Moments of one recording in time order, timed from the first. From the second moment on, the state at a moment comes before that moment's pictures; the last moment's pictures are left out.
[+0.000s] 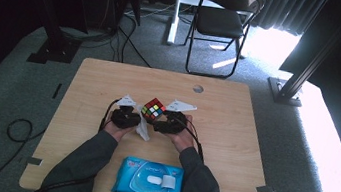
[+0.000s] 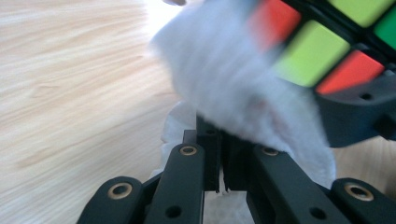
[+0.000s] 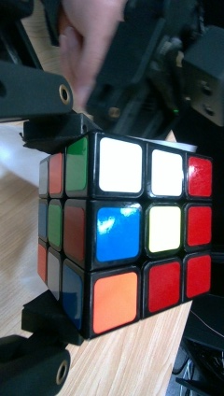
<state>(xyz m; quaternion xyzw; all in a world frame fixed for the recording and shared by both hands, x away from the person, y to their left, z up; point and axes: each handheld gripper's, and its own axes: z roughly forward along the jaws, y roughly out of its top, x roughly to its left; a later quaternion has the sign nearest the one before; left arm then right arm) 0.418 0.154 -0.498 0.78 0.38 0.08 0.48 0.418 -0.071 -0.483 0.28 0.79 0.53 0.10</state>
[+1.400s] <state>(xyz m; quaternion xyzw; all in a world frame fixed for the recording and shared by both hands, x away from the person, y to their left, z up) 0.400 0.176 -0.497 0.78 0.39 0.11 0.48 0.428 -0.076 -0.508 0.33 0.82 0.45 0.15</state>
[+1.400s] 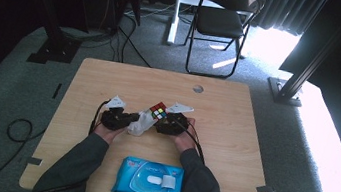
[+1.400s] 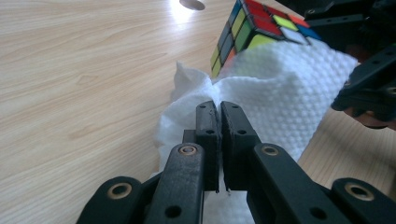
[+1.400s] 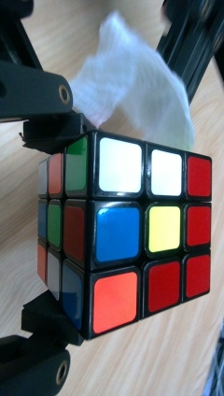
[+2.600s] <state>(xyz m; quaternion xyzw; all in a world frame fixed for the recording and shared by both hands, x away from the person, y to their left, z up) 0.389 0.190 -0.515 0.78 0.41 0.11 0.46 0.437 -0.082 -0.540 0.41 0.81 0.38 0.16</state>
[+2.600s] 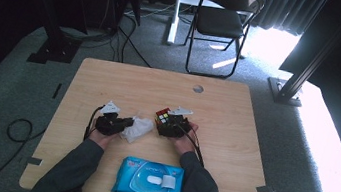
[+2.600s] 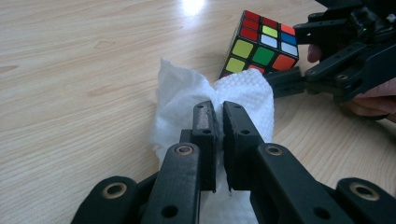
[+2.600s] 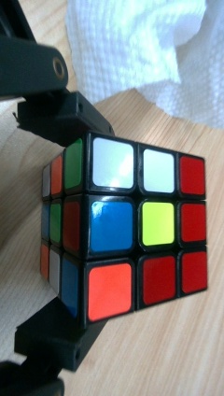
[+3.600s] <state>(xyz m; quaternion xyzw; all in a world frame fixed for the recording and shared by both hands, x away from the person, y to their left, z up) 0.390 0.191 -0.519 0.78 0.42 0.11 0.46 0.440 -0.103 -0.499 0.41 0.78 0.43 0.19</state>
